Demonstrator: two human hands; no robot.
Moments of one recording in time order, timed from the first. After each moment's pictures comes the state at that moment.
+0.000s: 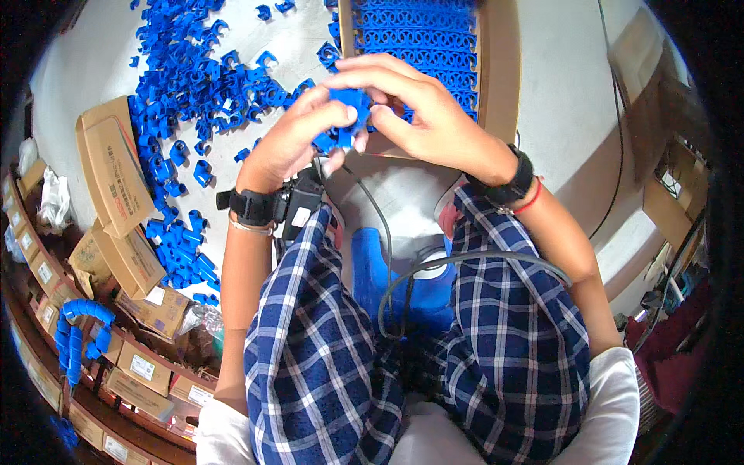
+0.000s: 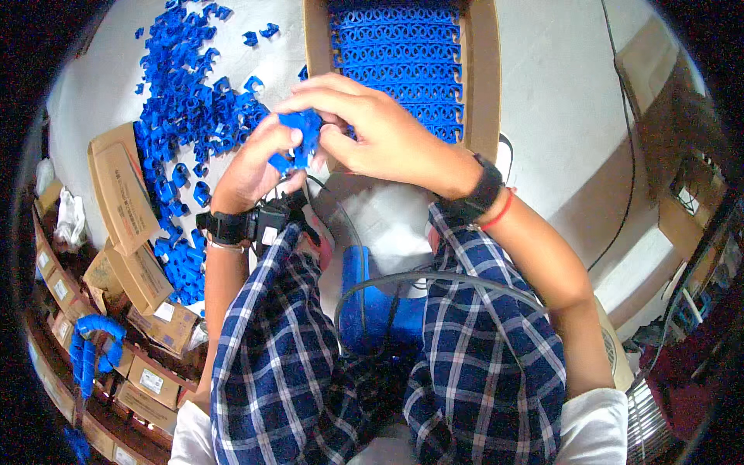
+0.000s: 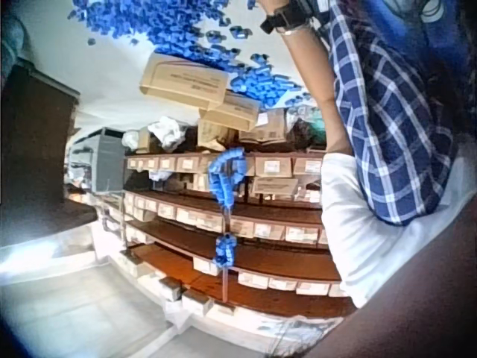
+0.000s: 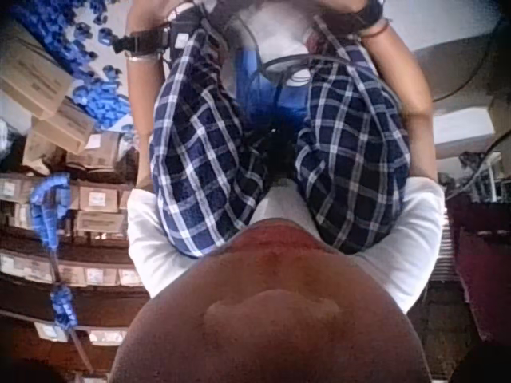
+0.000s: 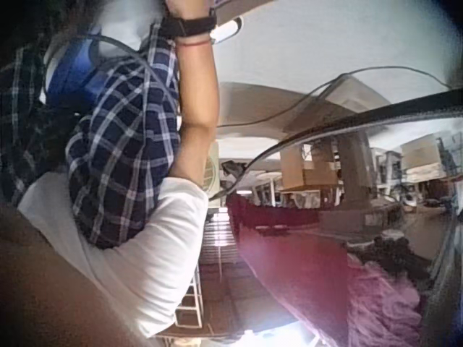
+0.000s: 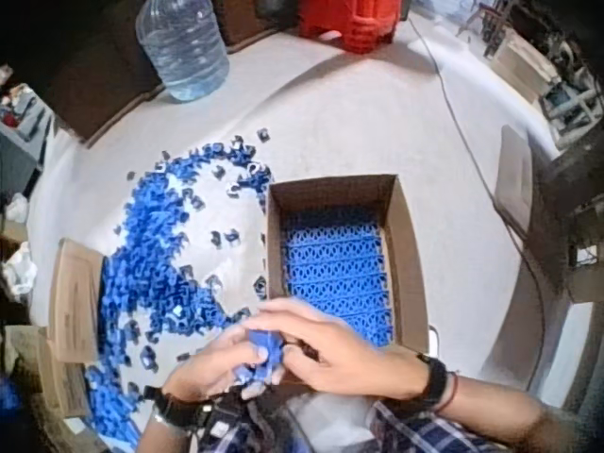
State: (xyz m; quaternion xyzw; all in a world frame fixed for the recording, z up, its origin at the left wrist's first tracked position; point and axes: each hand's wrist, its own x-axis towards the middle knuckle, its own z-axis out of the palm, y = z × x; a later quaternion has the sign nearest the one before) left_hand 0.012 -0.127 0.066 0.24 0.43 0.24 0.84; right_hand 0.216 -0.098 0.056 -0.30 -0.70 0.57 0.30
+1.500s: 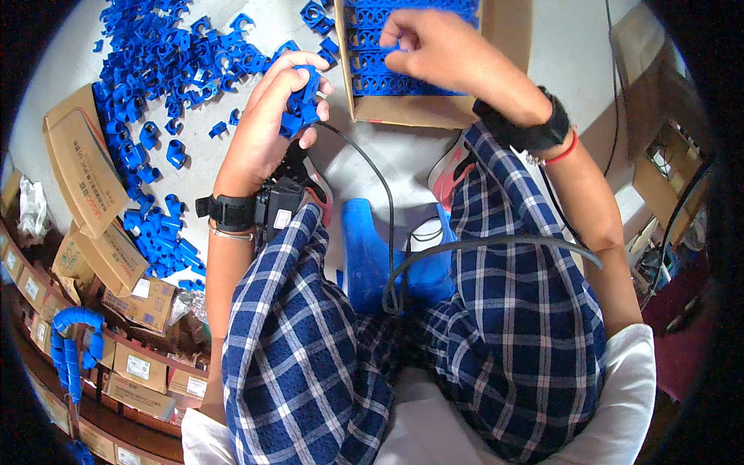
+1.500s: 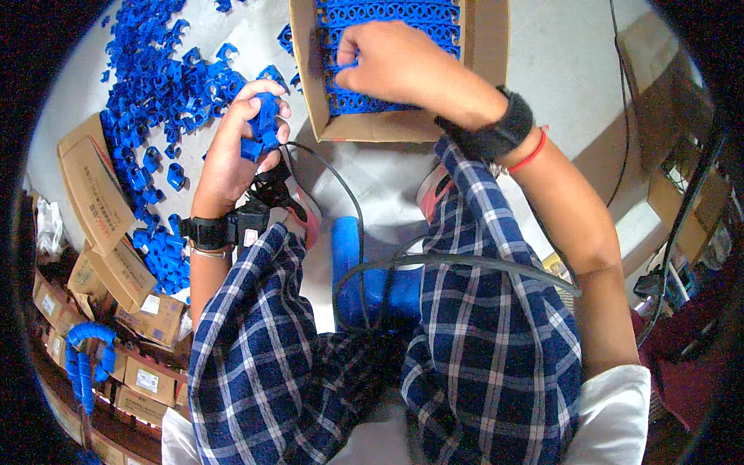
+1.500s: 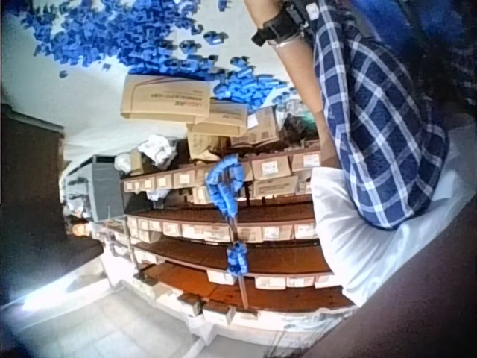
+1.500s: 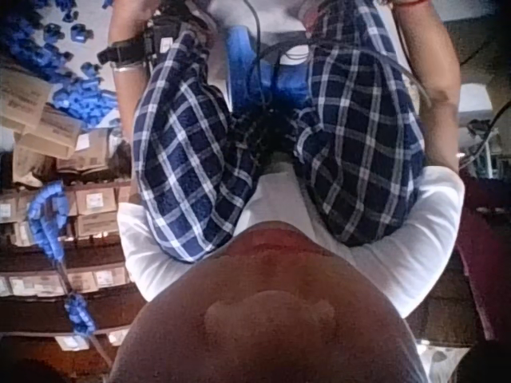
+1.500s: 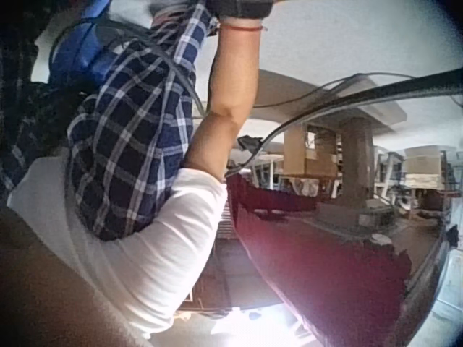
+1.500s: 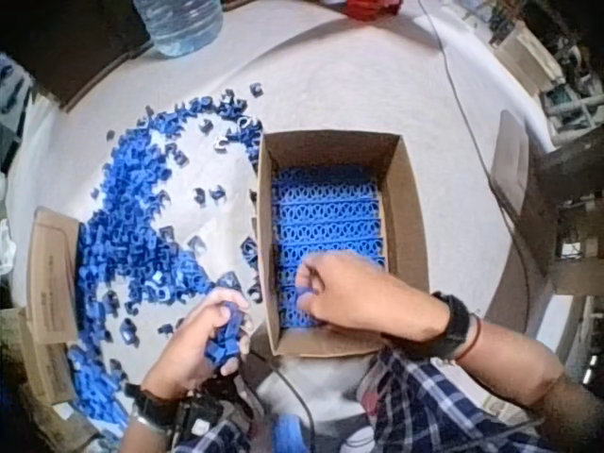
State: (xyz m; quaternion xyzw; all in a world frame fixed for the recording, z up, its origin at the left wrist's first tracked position) left_hand -0.001 -0.161 0.039 0.17 0.49 0.34 0.79; right_hand 0.233 -0.067 0.025 -0.47 -0.77 0.43 0.00
